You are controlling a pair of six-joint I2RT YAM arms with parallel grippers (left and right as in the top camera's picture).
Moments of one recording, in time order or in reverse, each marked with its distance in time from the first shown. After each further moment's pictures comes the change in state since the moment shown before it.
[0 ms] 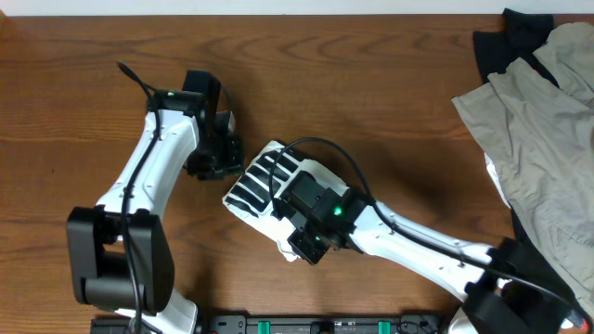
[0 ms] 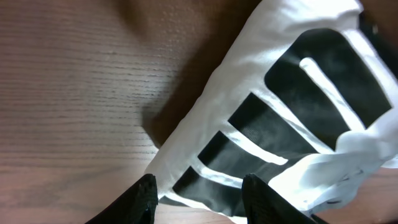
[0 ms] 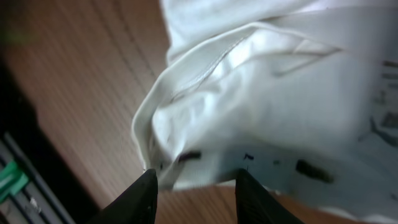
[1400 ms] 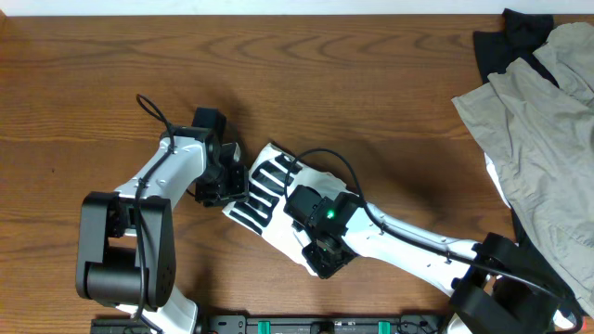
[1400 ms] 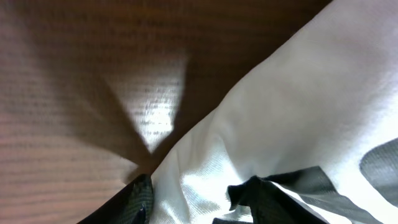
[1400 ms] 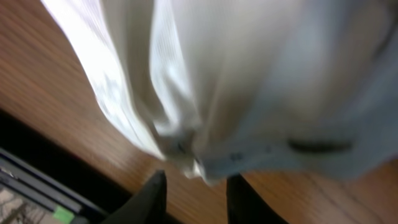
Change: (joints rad) left arm 0.000 0.015 -0.288 0.245 0.026 0.005; right arm 0.023 0.025 -0.004 -0.242 0.035 0.190
